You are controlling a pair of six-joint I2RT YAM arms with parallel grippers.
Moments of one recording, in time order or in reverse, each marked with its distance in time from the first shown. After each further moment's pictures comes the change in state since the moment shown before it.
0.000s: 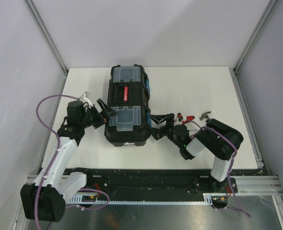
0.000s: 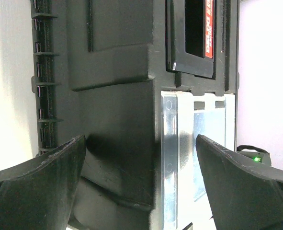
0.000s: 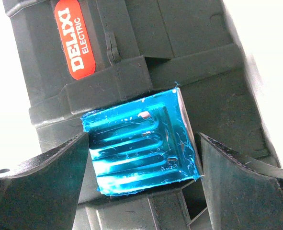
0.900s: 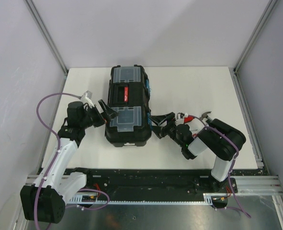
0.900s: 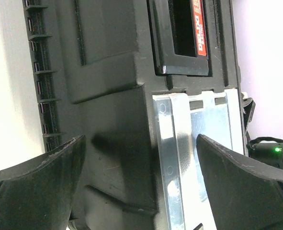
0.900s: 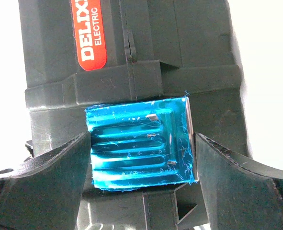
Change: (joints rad) left arm -0.010 -0.011 -0.022 0.043 -0.003 0.103; right arm -0.031 -0.019 -0.022 0.036 -0.043 -0.217
